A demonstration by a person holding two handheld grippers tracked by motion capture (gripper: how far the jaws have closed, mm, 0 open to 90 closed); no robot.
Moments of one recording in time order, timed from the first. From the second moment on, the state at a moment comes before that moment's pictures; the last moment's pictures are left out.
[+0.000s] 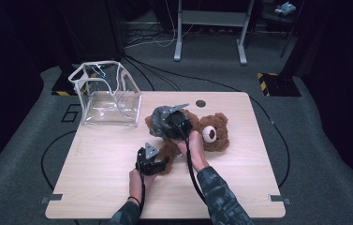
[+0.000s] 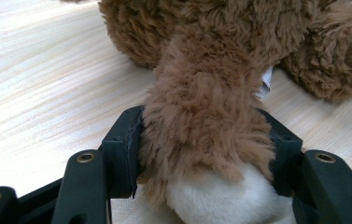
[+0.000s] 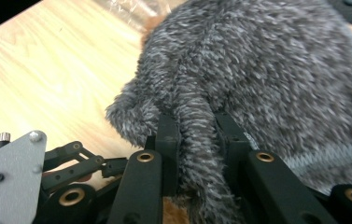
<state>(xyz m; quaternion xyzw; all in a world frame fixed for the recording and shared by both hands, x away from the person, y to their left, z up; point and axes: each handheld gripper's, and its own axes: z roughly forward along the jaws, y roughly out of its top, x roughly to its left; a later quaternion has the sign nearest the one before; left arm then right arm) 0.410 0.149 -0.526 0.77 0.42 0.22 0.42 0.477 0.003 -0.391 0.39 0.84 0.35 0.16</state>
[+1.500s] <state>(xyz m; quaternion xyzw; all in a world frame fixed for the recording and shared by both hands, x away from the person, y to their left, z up) 0.410 0.150 -0.525 0.77 0.42 0.21 0.42 0.434 -0.073 -0.404 0.44 0.80 0.35 0.21</state>
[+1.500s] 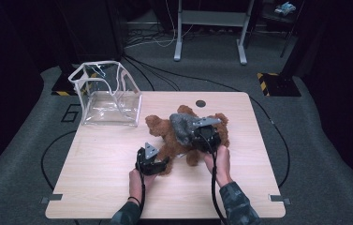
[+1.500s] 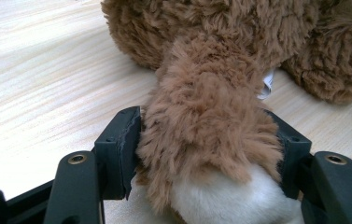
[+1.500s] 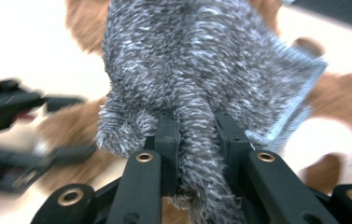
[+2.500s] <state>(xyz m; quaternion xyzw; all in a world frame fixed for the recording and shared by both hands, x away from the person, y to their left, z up) 0.410 0.150 -0.525 0.78 0.42 0.22 0.41 0.447 -0.073 -0.401 0.44 0.80 0.35 0.21</state>
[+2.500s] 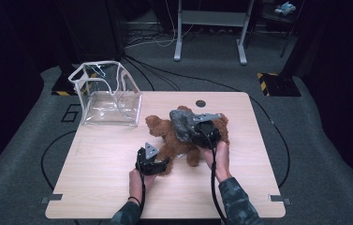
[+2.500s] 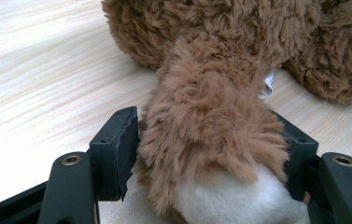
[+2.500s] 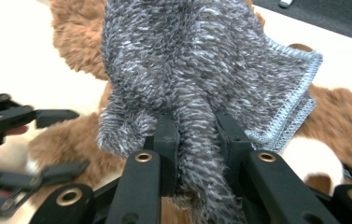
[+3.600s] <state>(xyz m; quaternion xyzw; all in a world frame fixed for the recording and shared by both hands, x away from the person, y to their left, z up) 0.410 0.150 -0.525 0.78 0.42 0.22 0.41 0.463 -0.069 -0.419 0.46 0.80 0.31 0.22</state>
